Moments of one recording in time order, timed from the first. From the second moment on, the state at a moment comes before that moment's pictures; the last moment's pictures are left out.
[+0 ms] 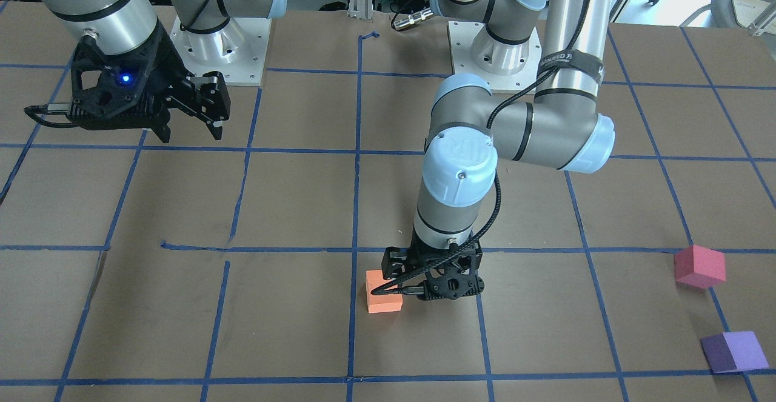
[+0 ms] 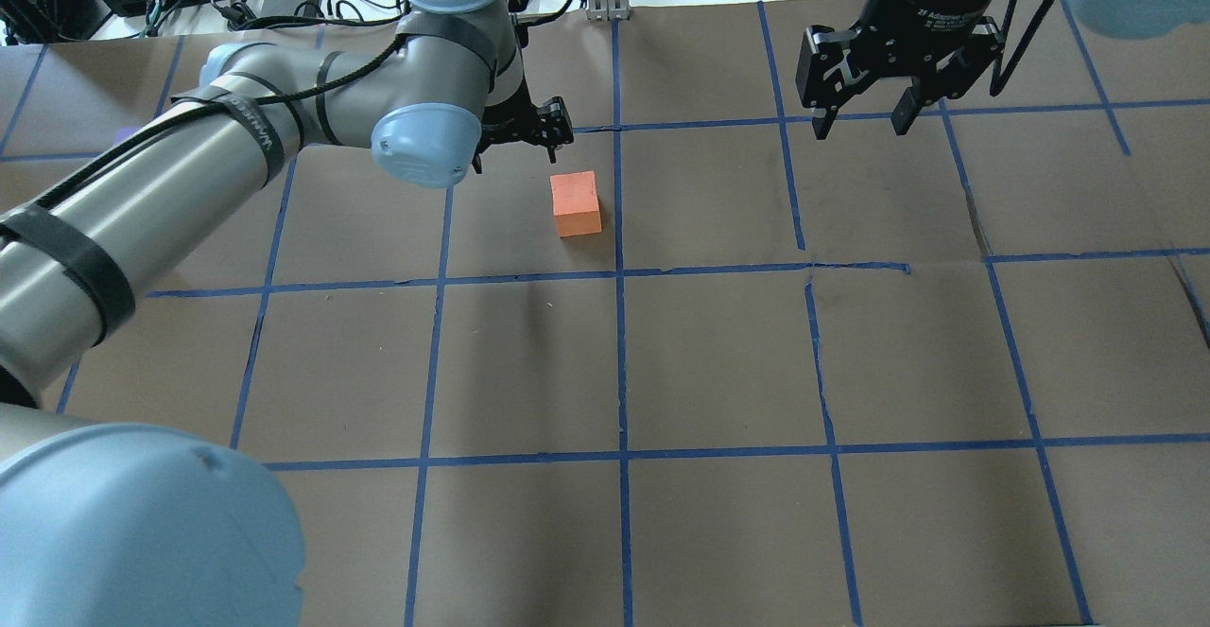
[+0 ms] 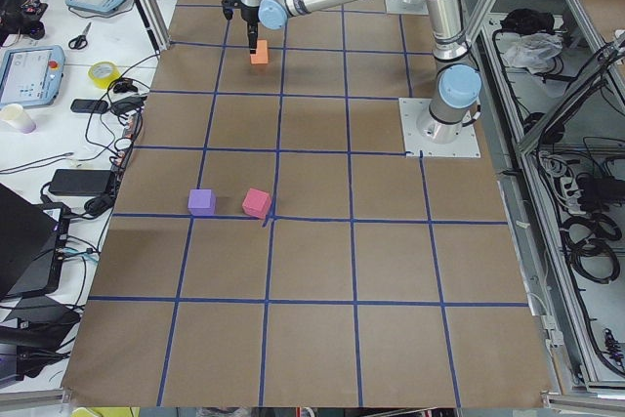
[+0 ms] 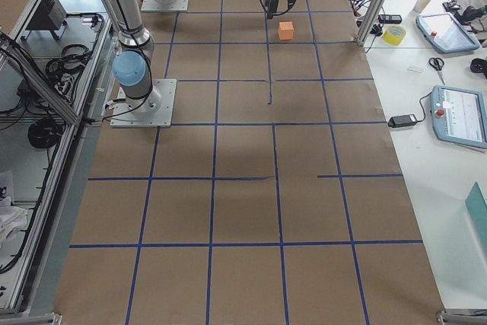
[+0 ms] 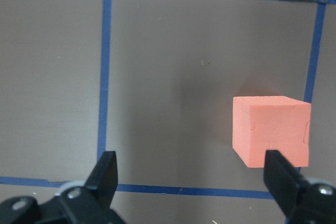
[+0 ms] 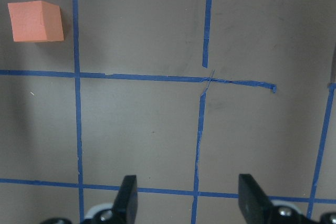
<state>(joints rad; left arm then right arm) -1.79 -2.10 -1.49 -1.00 1.61 -0.35 1.59 -1.49 1.46 -1.52 -1.52 -0.05</state>
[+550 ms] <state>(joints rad) -1.85 -2.20 -1.45 -0.98 1.62 -0.41 1.59 -1.51 1.47 -1.49 -1.57 -0.08</state>
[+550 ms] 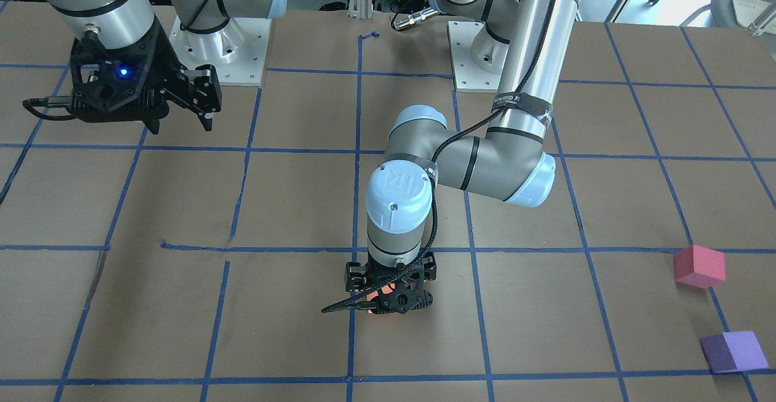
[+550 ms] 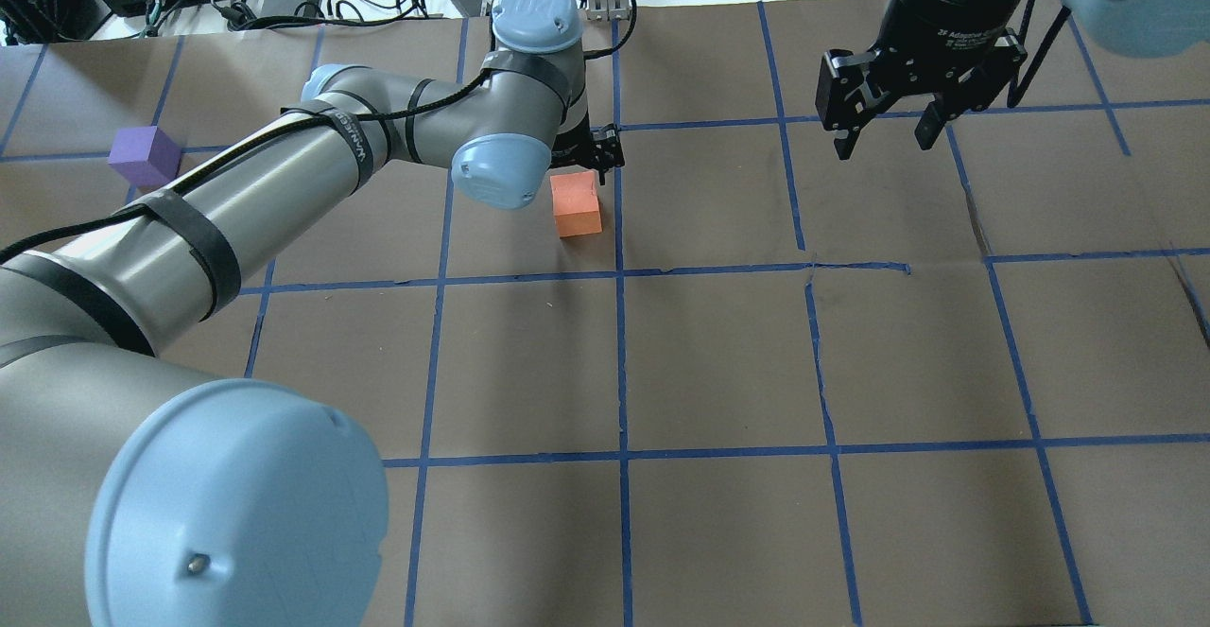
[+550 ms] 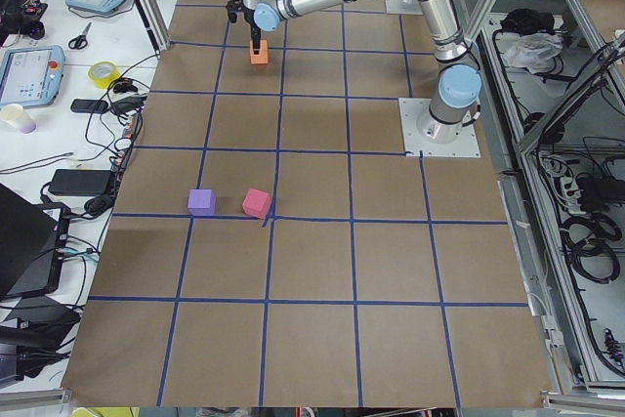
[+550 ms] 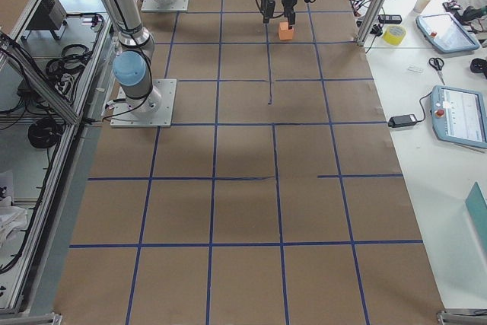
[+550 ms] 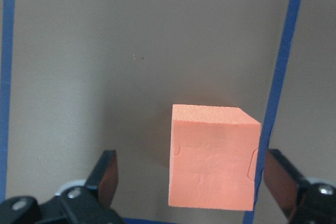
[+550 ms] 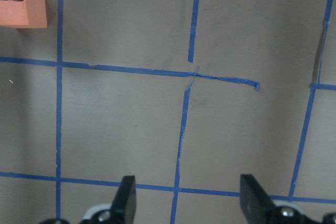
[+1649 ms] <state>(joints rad) -1.86 -2.25 -1.45 -0.97 1.62 -0.39 1.58 -1.51 1.47 -1.50 -1.58 -0.07</state>
